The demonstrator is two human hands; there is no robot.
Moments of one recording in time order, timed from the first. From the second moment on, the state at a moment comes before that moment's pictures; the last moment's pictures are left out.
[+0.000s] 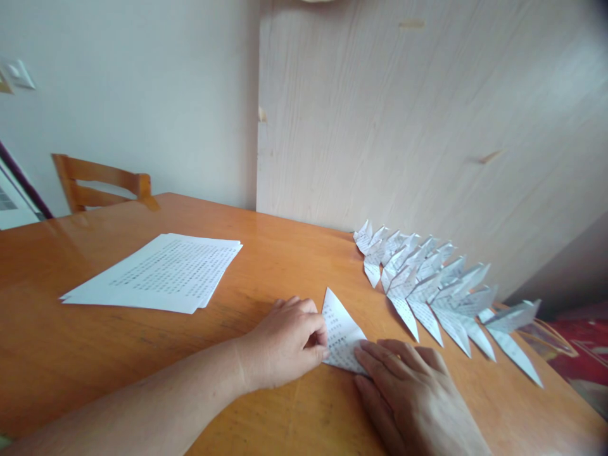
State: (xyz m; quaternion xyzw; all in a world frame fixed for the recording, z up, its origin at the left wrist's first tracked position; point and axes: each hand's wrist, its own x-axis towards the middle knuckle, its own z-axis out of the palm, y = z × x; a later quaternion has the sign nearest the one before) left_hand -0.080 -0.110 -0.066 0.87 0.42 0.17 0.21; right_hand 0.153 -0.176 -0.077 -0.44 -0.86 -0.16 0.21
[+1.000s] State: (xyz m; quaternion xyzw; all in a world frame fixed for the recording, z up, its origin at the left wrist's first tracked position) left_hand -0.085 -0.109 -0.064 0.91 0.35 0.15 0.16; right_hand 0.151 -0.181 -0.077 -0.46 -0.86 -0.13 0.17
